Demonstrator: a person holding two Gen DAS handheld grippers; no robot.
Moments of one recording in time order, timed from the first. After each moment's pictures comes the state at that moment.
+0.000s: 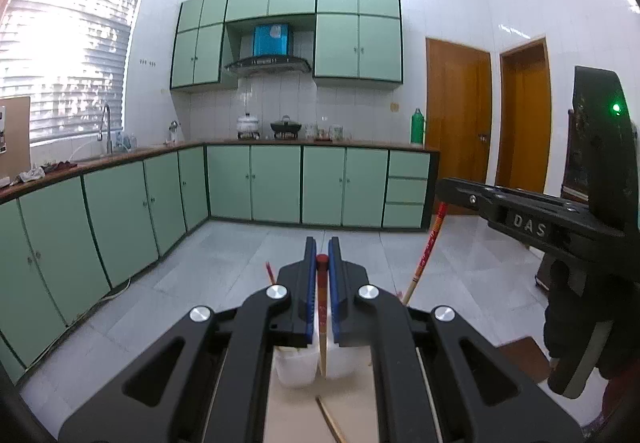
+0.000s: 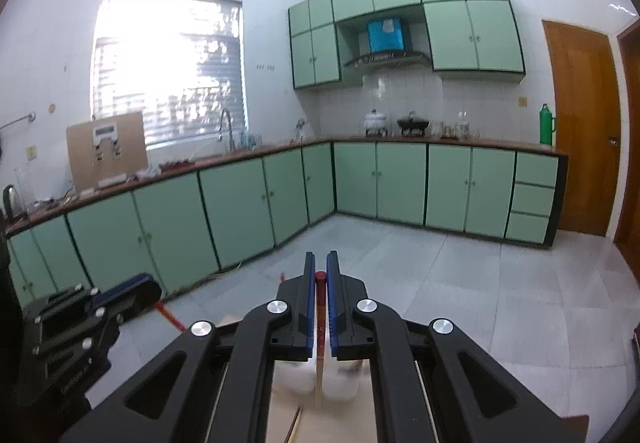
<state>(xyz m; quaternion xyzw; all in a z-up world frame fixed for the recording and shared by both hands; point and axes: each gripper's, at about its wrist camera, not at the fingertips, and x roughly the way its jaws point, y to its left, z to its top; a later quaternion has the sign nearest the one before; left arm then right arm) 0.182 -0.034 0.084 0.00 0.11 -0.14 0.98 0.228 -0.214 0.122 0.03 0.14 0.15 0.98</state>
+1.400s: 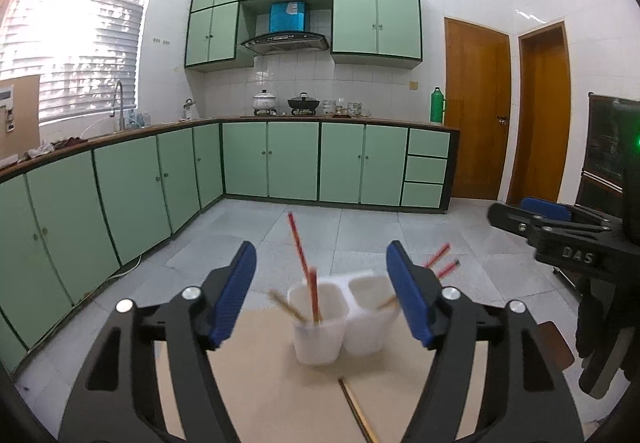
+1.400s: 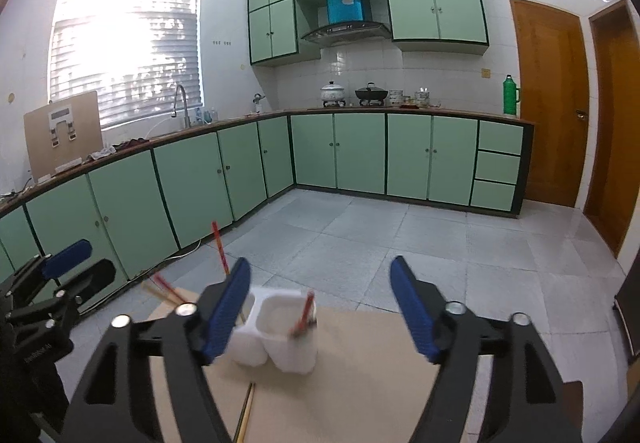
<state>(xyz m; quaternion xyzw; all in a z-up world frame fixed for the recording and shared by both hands) 0.188 -0.017 0.009 0.00 0.15 -0.10 0.98 0.220 -0.240 0.030 0.03 0.19 0.07 0.98</state>
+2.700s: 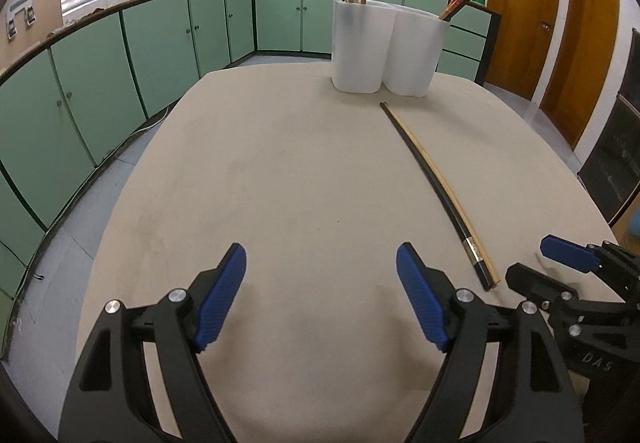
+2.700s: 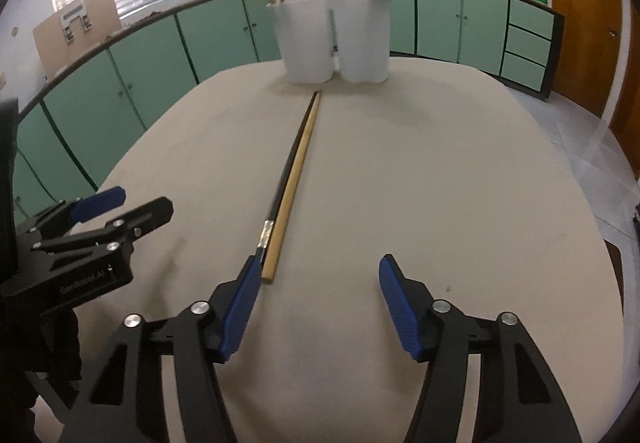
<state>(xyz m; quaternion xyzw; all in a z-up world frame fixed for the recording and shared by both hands) 0.092 0.025 -0.183 0.01 0.39 -0.04 0.92 0.097 -0.166 -0.186 0.01 0.42 0.12 0.90</state>
